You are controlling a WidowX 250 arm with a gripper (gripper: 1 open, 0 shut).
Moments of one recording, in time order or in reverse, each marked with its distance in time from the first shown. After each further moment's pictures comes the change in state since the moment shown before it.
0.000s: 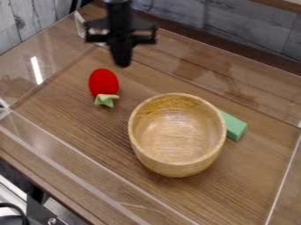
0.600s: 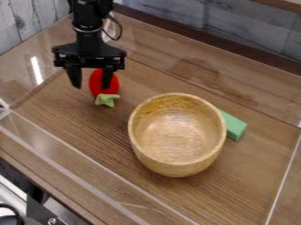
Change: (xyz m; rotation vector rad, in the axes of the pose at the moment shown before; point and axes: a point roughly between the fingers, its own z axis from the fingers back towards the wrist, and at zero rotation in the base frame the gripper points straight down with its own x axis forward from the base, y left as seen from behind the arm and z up) arm -0.016 0.059 -0.040 0.106 -0.016 0.102
